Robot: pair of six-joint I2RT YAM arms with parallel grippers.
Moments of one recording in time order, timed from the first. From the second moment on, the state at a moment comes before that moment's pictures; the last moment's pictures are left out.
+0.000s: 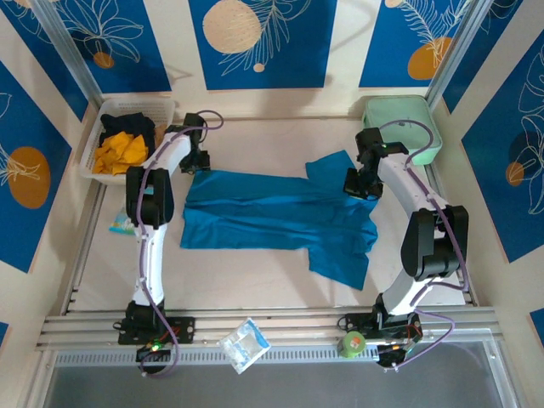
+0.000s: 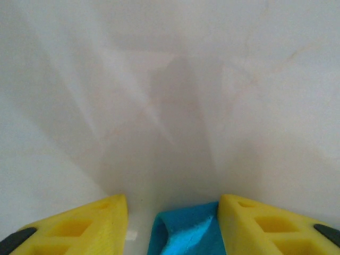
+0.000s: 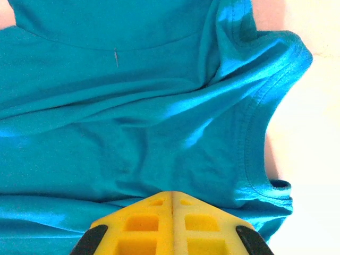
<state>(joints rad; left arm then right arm) -0.14 2.44 2.12 -0.96 -0.10 -0.22 0.12 1.67 1.37 -1.05 -0.03 0.39</state>
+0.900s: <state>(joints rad) -0.15 2.34 2.01 -0.92 -0.07 -0.19 0.07 1.72 1.52 -1.08 -0.01 0.36</state>
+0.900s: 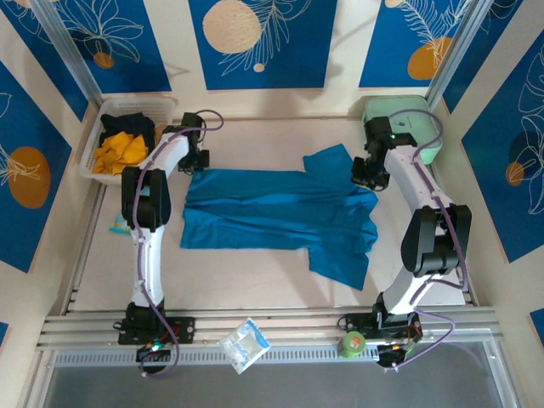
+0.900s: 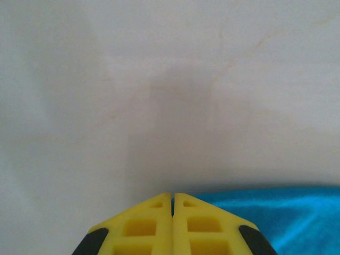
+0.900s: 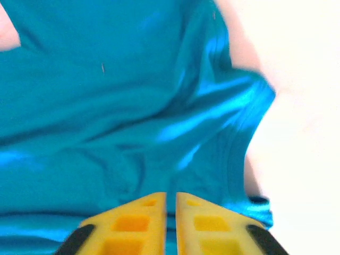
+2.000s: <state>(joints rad) -0.15 2.24 1.85 -0.85 -0.05 -0.21 0.05 2.37 2.01 -1.11 0.10 0.21</state>
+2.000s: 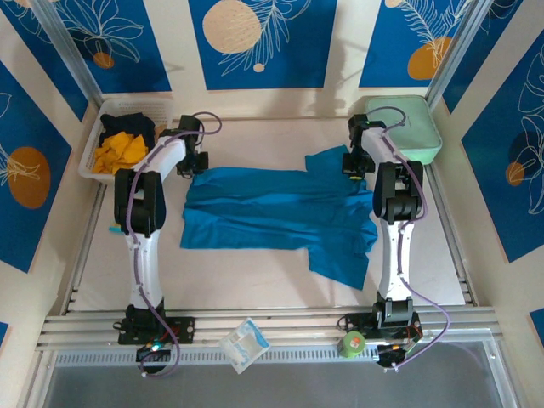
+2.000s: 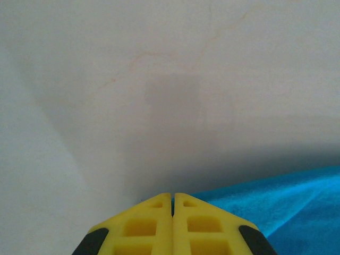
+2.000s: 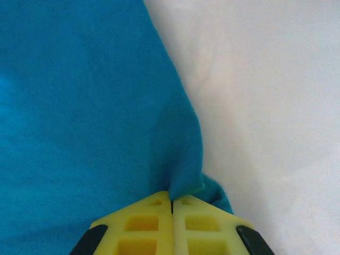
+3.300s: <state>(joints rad) -0.15 2.17 1.74 -0.80 -0.06 -0.21 0.04 2.12 1.84 -1.13 0.13 0.46</state>
